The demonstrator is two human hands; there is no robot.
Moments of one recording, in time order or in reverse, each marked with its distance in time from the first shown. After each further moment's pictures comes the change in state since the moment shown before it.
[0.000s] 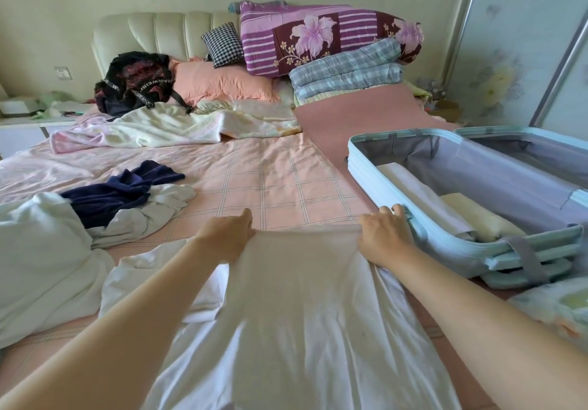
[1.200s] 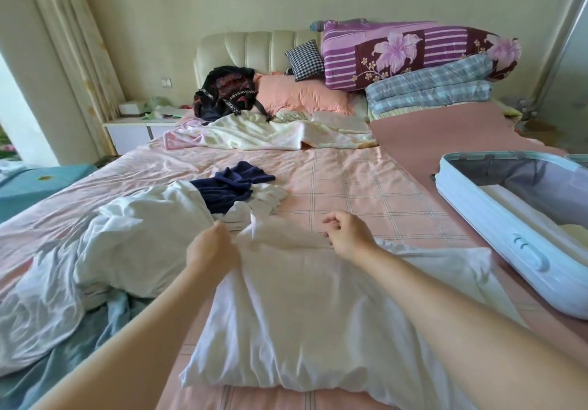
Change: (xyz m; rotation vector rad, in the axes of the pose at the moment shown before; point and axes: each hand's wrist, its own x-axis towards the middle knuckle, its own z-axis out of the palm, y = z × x) left_hand -0.129 -0.163 -0.017 -0.244 0.227 -0.608; right_hand 0.019 -0.233 -0.071 1.140 -0.112 -0.013
